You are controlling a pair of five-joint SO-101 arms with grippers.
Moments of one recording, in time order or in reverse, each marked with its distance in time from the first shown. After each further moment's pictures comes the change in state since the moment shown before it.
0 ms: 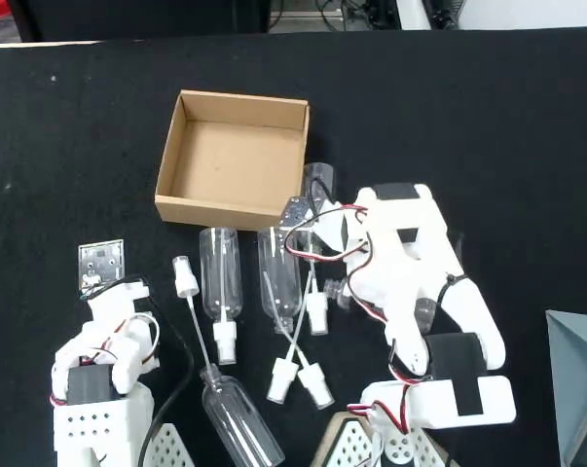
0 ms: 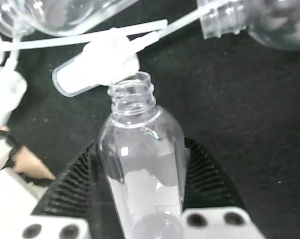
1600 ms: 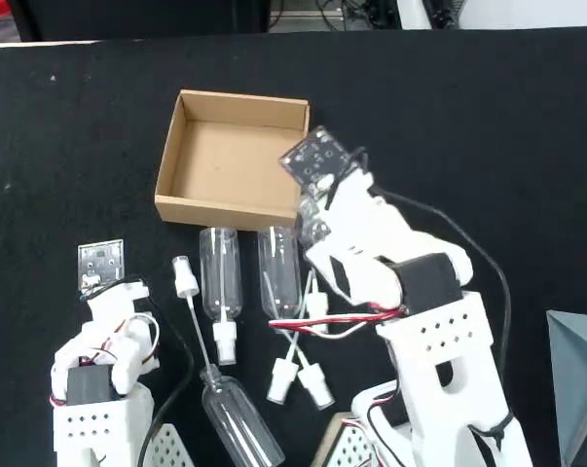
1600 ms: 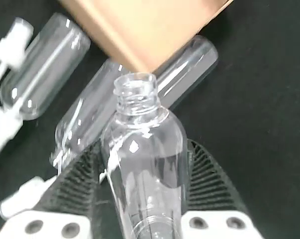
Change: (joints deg) left arm 0.0 0.0 0.0 0.0 0.0; right arm -13.1 -43.3 -0.7 -1.8 -41.2
